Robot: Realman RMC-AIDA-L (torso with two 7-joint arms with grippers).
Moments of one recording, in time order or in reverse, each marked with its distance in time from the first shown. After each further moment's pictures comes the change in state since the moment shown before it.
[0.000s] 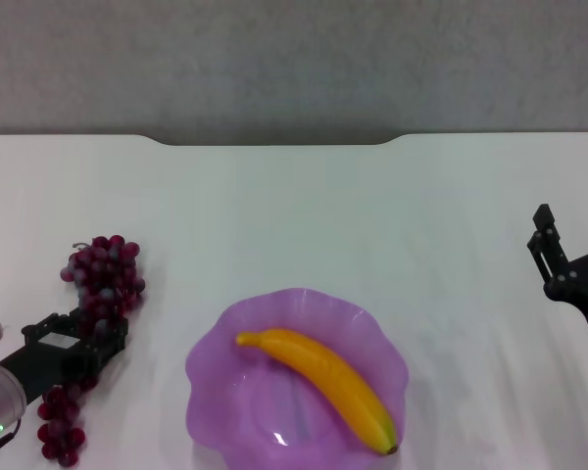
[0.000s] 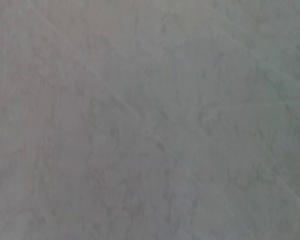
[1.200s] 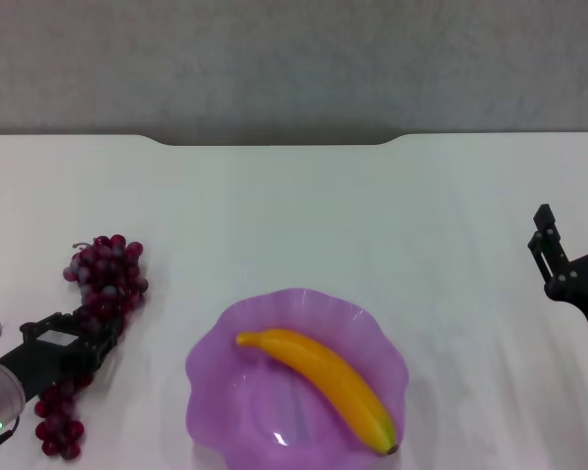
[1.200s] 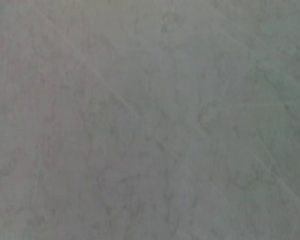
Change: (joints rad) left arm -0.003 0.002 -0.007 0.000 -0.002 -0.003 0.007; right arm 0.002 0.000 0.000 0.005 0.000 0.000 0.000
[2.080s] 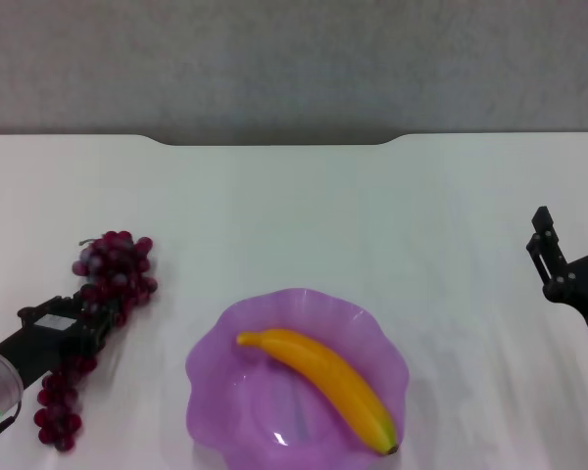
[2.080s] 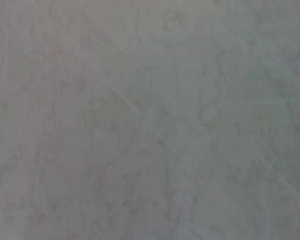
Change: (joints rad) left arm 0.001 0.003 -0.002 0.001 -0.041 0.064 0.000; right arm 0.000 0.000 0.000 0.001 0.000 -0.009 0.000
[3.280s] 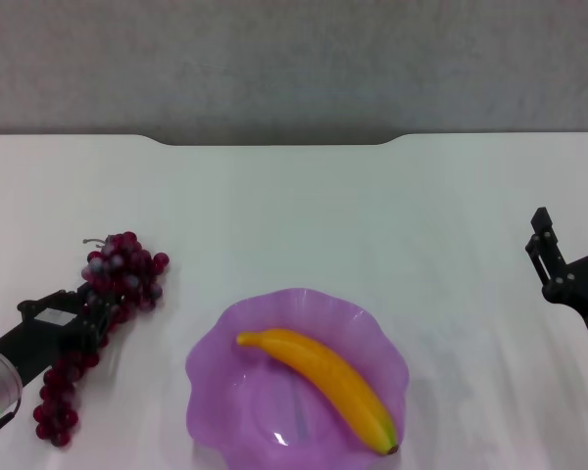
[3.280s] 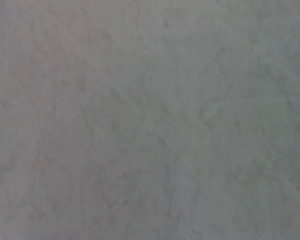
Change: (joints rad) left arm 0.006 0.000 0.000 -0.003 -0.013 0.050 0.037; right arm 0.000 0.002 0.000 0.002 0.000 -0.002 0.000
